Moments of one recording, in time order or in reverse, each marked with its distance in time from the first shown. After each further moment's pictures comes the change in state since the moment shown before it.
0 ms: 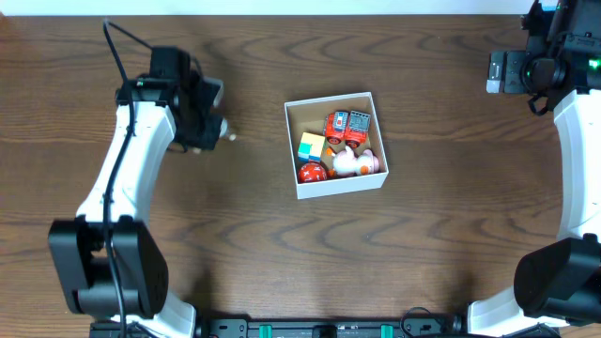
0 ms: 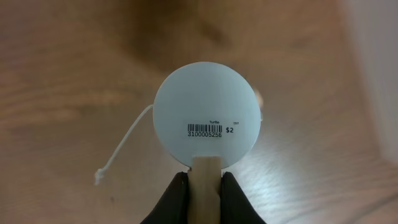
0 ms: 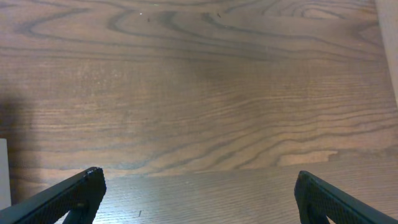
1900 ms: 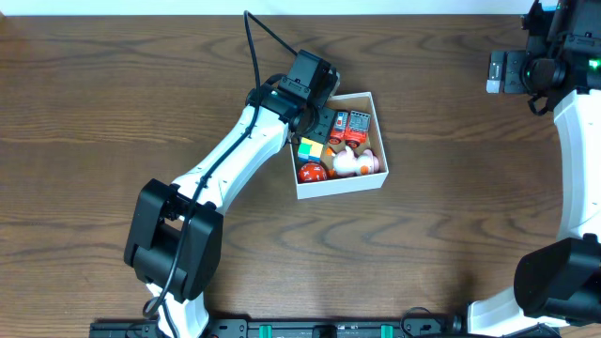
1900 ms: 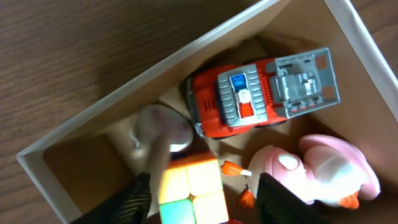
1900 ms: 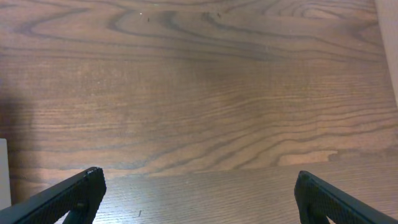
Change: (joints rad) left arm -0.470 0.184 0.088 0.316 0.000 -0.340; right arm 0.000 0.000 0.000 -0.001 0.000 0.000
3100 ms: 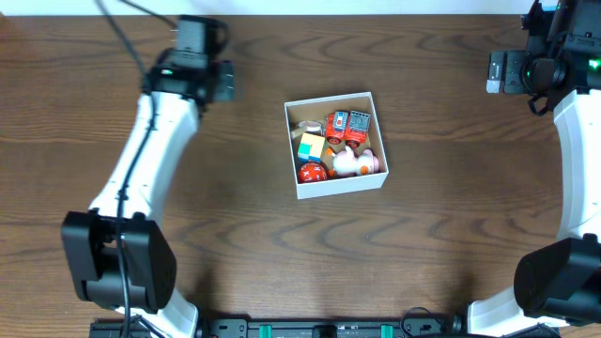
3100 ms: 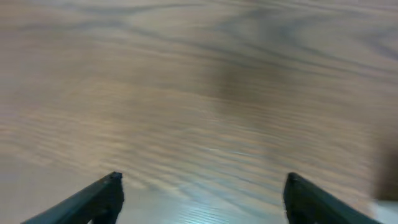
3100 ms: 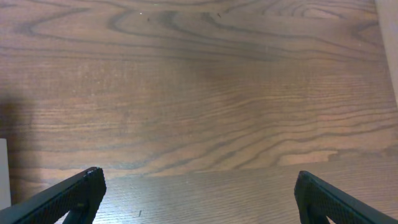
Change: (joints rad) left arm 0.416 -0.142 0.000 -0.013 -0.383 -0.051; right arm 0.000 0.000 0.000 0.000 0.000 0.000
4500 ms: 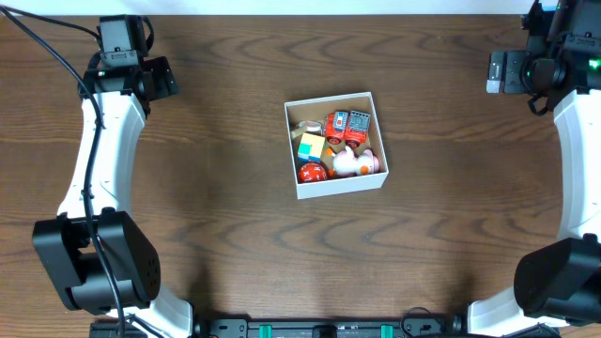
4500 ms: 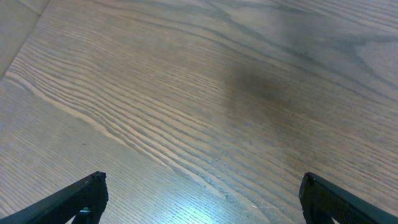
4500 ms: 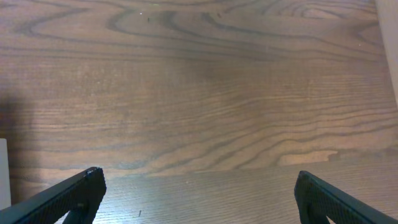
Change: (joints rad) left arm 0.202 0.000 0.000 0.001 -0.036 -0.016; right arm 0.000 0.000 0.000 0.000 0.000 0.000
